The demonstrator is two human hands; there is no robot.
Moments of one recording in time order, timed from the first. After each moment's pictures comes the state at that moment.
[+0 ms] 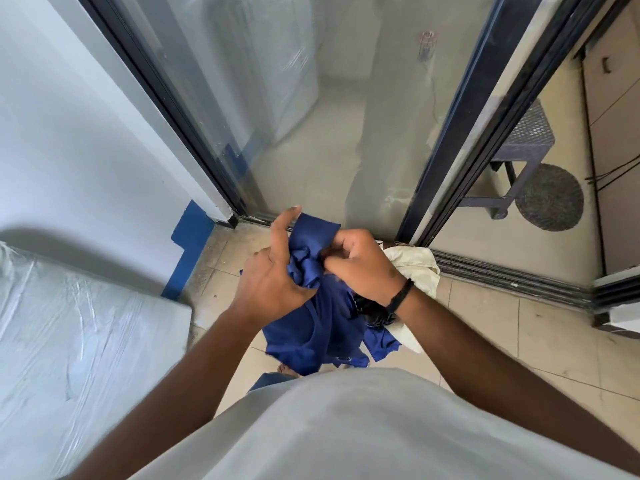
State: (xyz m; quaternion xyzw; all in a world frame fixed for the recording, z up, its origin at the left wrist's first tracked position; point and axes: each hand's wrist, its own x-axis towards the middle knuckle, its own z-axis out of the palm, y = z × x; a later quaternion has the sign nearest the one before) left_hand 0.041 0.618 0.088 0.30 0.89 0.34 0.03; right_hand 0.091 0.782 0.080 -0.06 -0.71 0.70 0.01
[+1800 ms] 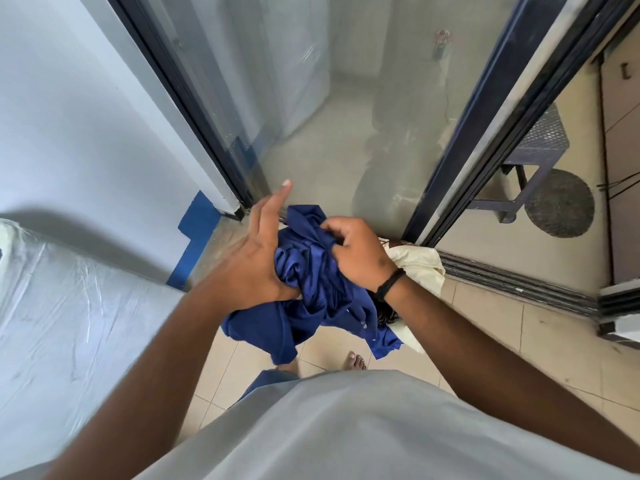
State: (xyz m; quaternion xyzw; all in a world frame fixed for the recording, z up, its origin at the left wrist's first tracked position) left_hand 0.026 0.582 0.134 0.35 0.88 0.27 0.17; right_hand 0.071 0.776 0.074 -0.05 -0.83 0.56 0.05
